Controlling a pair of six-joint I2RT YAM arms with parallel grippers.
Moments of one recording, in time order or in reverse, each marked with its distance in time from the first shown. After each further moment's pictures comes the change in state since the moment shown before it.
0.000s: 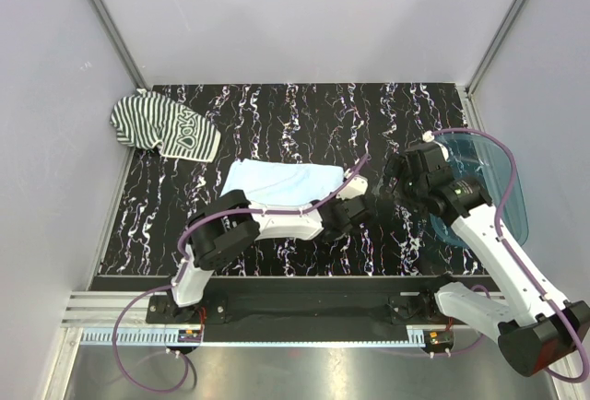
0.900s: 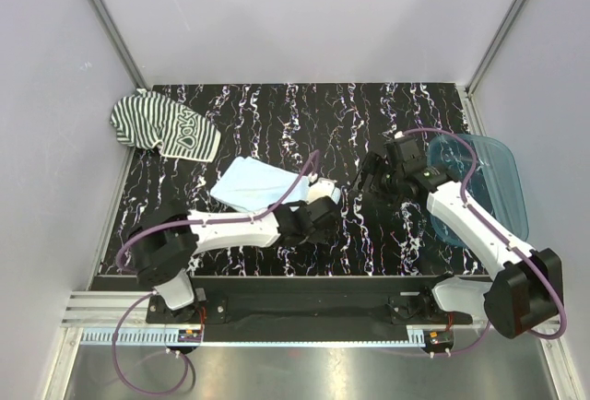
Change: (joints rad) left arm 0.015 -0.357 -0.309 -0.052 0.171 -0.143; right arm 0.000 0.222 -0.056 0.235 -0.232 0.049
